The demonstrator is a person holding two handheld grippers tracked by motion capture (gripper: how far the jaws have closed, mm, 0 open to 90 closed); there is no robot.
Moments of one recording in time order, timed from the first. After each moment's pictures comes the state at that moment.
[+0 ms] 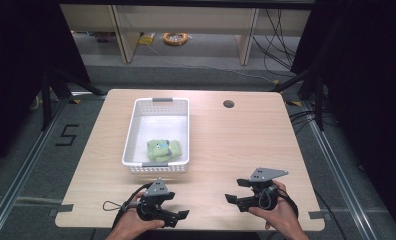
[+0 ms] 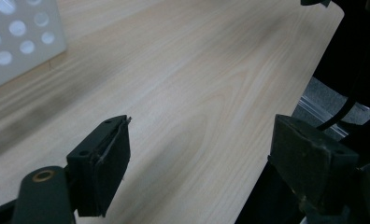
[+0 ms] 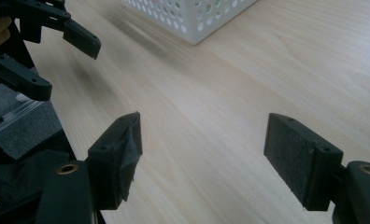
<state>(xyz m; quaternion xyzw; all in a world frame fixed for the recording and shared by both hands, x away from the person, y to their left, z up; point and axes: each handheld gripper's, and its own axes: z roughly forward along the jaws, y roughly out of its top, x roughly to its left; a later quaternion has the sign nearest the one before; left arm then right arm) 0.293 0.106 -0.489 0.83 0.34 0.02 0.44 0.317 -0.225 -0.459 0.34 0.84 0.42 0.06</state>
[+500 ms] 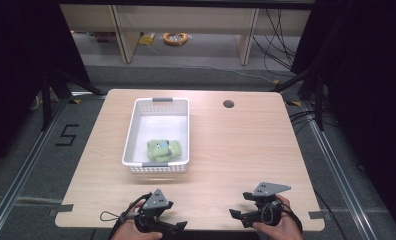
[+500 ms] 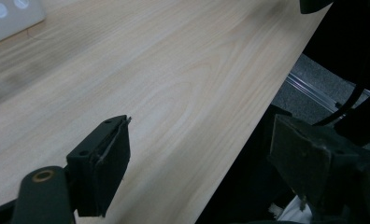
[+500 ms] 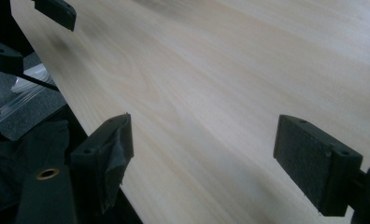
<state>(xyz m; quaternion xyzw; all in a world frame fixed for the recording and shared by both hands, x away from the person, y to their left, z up) 0.269 0.108 -0.496 0.84 0.33 0.03 0.43 0.287 -0.236 -0.486 0.38 0.83 0.40 0.05</state>
